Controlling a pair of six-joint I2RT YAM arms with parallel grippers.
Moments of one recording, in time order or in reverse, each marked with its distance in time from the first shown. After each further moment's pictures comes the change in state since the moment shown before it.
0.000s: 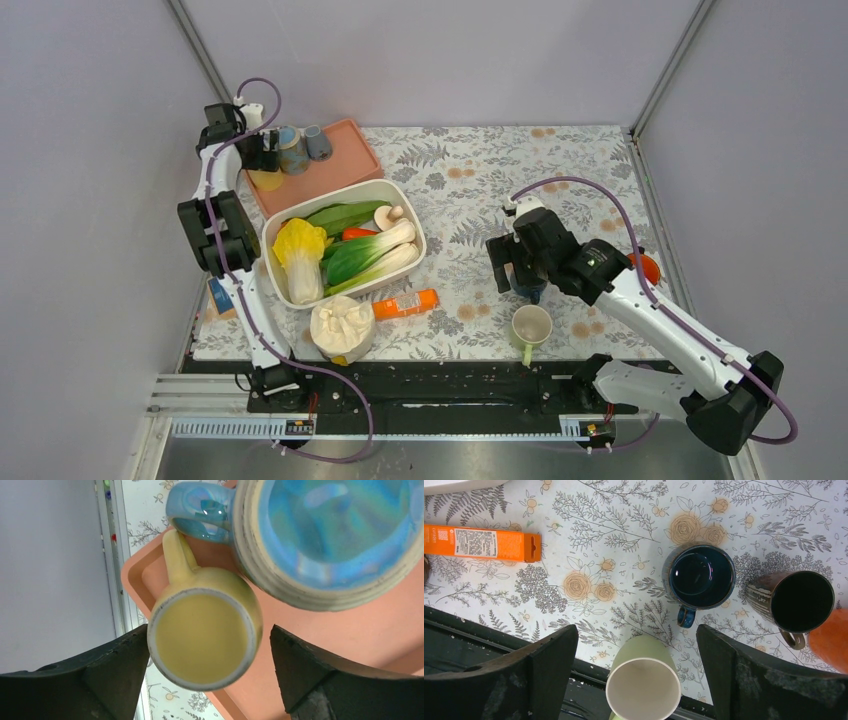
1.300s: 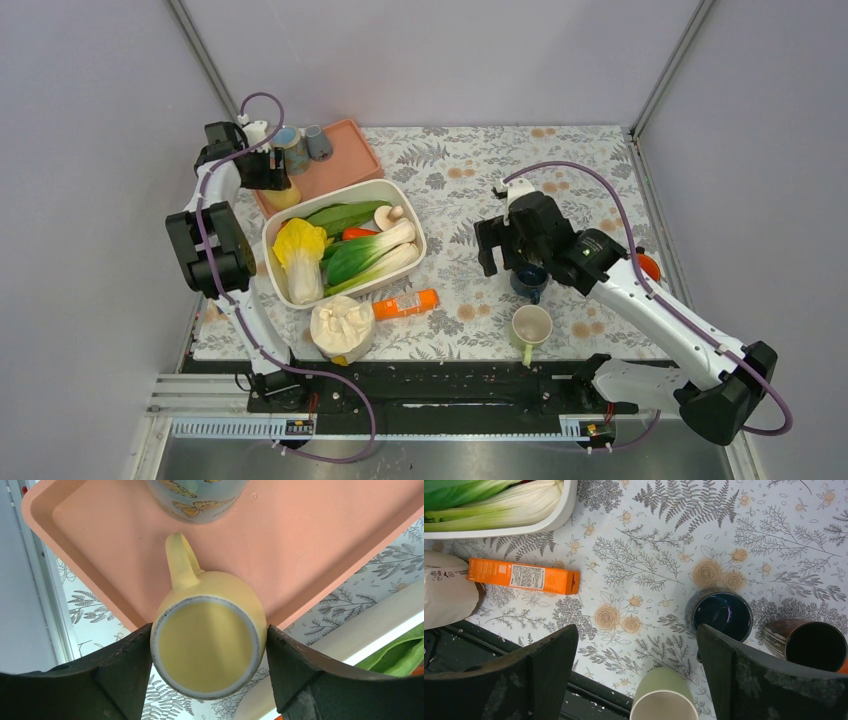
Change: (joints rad) left arm 0.001 -0.256 -0.381 0.059 0.157 -0.036; right arm -0.001 0.060 0.081 0.107 -0.055 -0.015
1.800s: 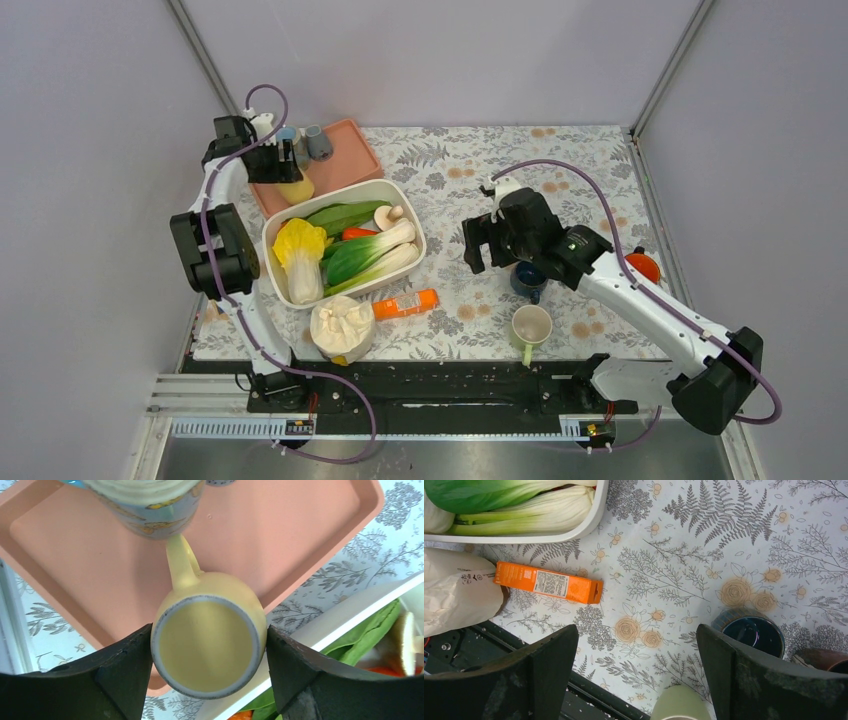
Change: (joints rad) left arm -0.048 -0.027 0.002 0.005 0.039 -0.116; right arm 0.000 0.061 -0.015 0.106 -0.088 0.001
